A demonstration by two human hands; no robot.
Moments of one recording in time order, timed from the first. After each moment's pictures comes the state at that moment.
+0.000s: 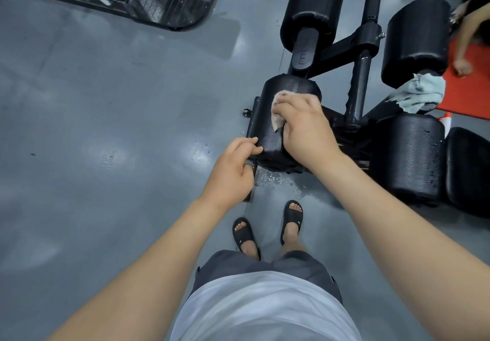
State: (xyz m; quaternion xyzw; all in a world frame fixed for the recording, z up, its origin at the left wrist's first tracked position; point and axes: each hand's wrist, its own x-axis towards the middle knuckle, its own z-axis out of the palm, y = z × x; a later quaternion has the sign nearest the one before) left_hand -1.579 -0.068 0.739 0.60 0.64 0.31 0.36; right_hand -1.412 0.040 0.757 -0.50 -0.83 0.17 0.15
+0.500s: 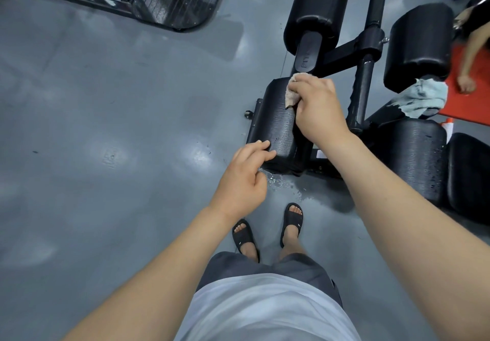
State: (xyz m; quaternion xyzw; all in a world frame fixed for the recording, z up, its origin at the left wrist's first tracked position) left_hand -1.561 -0.077 0.742 0.63 0.64 0.30 0.33; right_hand -1.405 0.090 0.749 -0.55 -0.81 0.15 0.17
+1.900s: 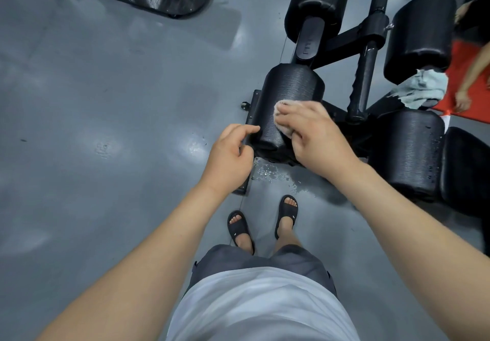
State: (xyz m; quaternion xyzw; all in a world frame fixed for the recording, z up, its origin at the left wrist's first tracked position) left_hand -1.578 -0.061 0.738 0.52 0.67 0.36 0.39; right_hand -1.390 0.014 0.761 -0.42 -0.86 0.21 0.19
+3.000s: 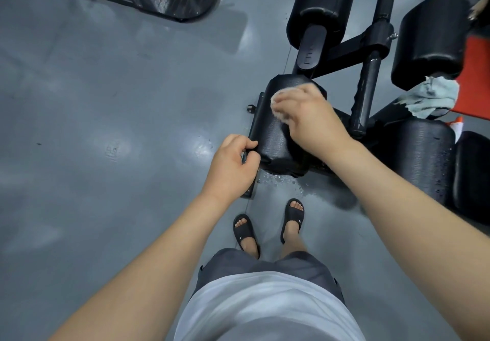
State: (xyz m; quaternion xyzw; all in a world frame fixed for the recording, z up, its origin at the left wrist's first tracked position) left_hand -1.570 -0.048 0.738 0.47 0.72 0.33 0.39; right_hand -1.405 0.080 0.754 -0.42 -0.88 0.15 0.12
